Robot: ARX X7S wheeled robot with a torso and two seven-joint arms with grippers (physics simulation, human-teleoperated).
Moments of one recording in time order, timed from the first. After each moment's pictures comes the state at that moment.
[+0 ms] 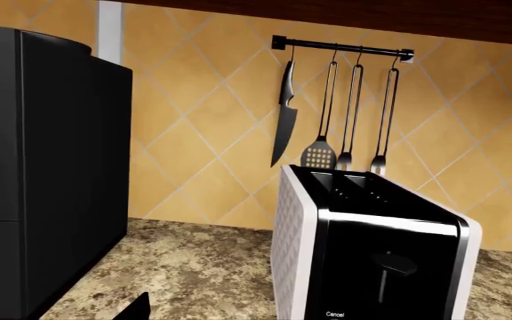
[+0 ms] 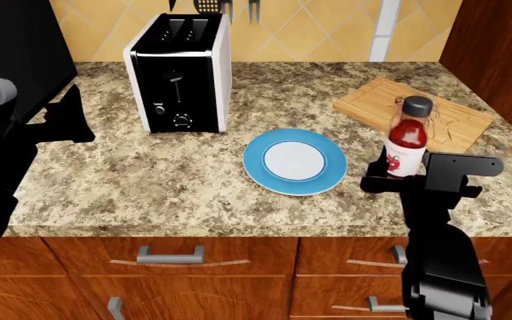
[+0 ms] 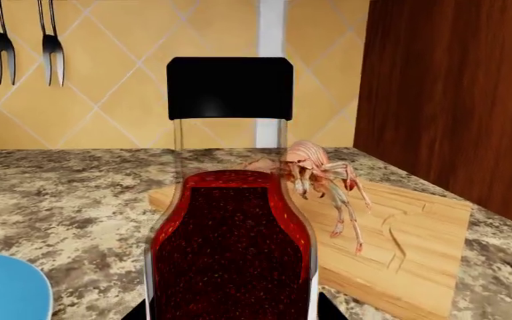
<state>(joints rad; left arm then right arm) -0.67 -0.45 -0.25 0.19 -0.50 -0.76 0.09 0.61 0.14 0.21 0.40 -0.03 0.13 -0.10</state>
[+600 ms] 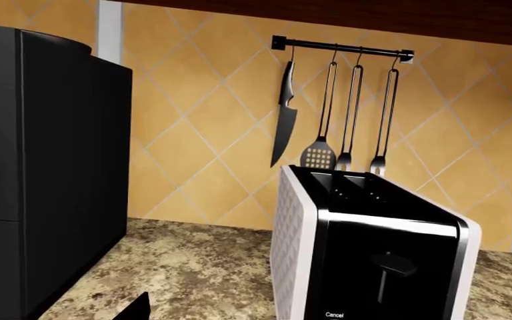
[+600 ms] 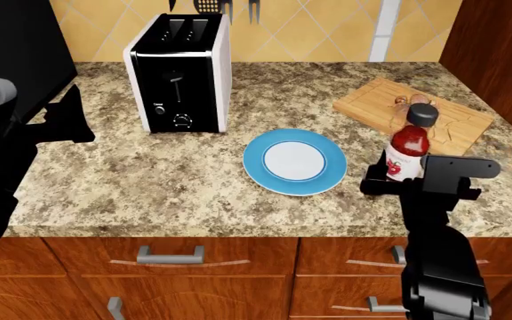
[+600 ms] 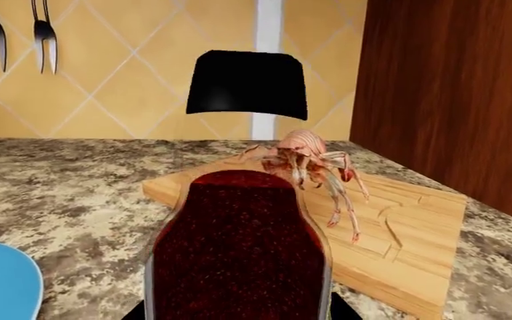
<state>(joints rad) -0.67 -0.45 -0.25 0.18 -0.51 -0.76 0.09 0.61 0.16 0.19 0.42 -0.03 0.13 -0.07</state>
